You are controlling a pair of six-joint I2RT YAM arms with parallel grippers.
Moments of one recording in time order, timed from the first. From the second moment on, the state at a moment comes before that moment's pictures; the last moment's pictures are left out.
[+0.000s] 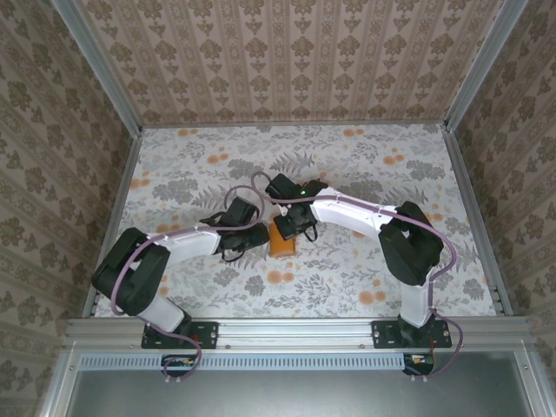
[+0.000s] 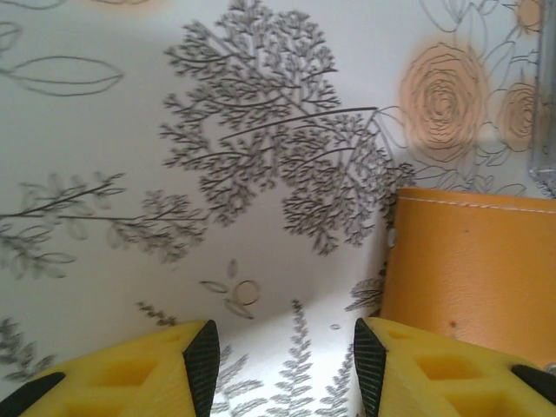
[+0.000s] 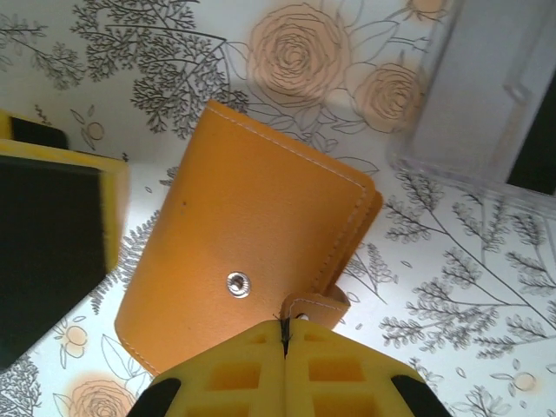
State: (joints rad) left arm -0.67 1.55 0.71 -0.19 0.07 -0.86; right arm 0.79 1.90 1.45 -0.80 0.02 0.31
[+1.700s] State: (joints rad) left arm -0.71 1.63 0.78 -0.15 0.07 -0.88; right arm 0.65 1.82 1.14 -0.36 -0.37 0.40
